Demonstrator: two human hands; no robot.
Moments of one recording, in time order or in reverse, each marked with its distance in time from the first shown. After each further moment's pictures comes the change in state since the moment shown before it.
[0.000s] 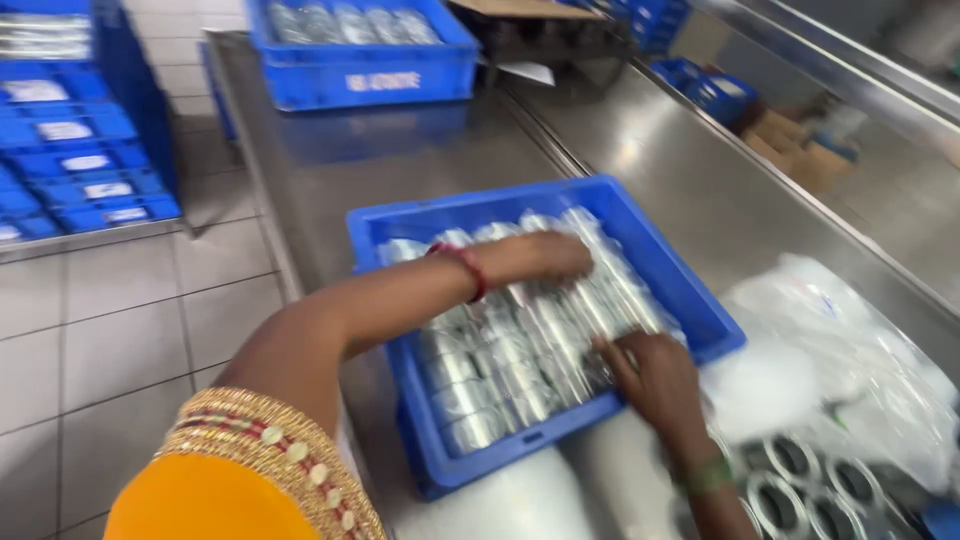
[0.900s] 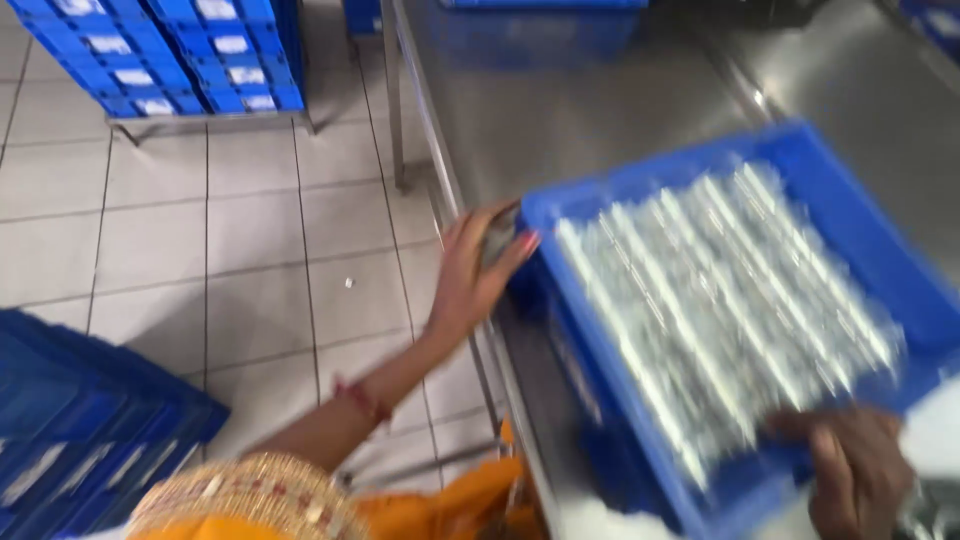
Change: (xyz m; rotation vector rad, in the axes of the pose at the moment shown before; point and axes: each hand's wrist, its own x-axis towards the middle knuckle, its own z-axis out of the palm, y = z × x) left_hand -0.329 0.088 0.057 -0.928 1.199 -0.796; right_hand -0.085 0.019 0.020 0.167 0.197 -0.363
